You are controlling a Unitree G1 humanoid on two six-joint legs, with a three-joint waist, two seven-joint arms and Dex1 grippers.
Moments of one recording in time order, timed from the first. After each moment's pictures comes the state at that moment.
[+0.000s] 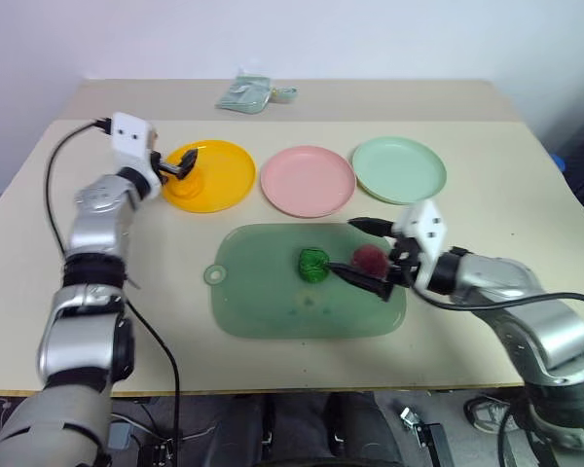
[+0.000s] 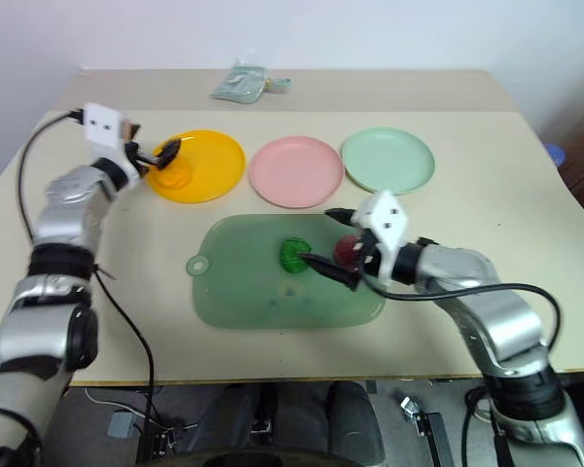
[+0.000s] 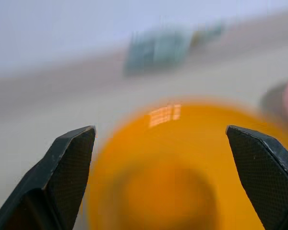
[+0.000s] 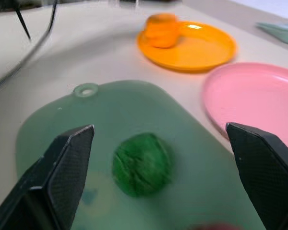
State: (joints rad) left arm -0.74 0.59 0.15 0.52 -0.22 0.06 -0.61; right arm -0.30 -0.65 0.10 -0.49 0.48 0.62 0.68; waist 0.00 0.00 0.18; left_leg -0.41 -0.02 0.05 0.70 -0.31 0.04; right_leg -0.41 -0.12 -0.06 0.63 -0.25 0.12
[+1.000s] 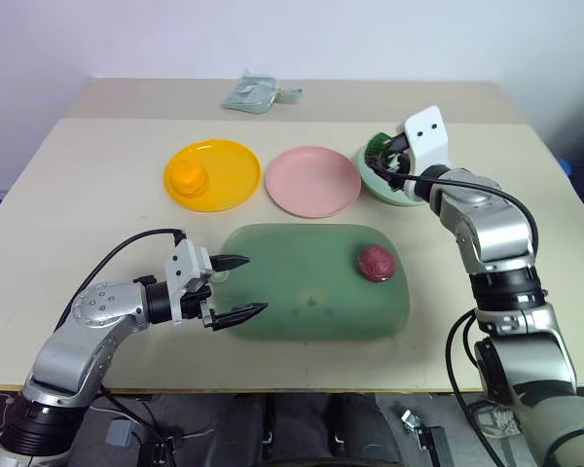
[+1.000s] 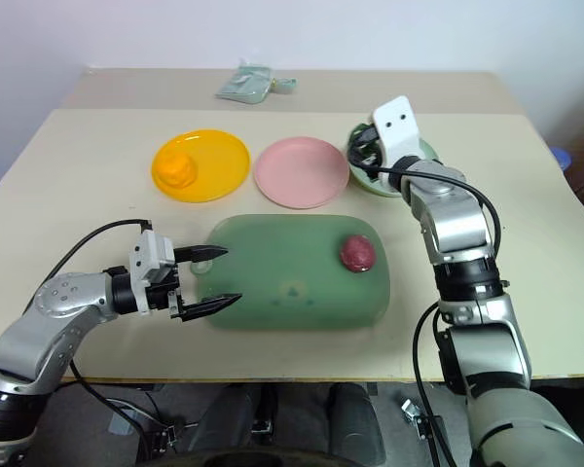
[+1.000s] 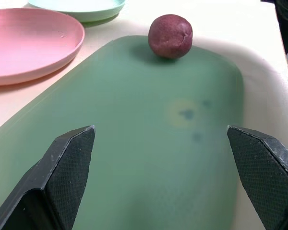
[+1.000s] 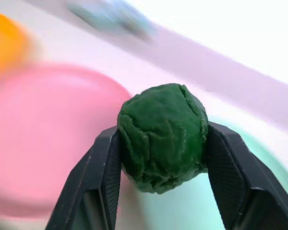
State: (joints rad) left arm -0.08 0.69 0.00 -0.40 -0.49 0.39 -0.96; right arm -0.83 -0.47 0.03 0.38 0.12 0.53 0.32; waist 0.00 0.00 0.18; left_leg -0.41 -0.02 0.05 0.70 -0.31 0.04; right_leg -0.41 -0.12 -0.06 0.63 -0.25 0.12
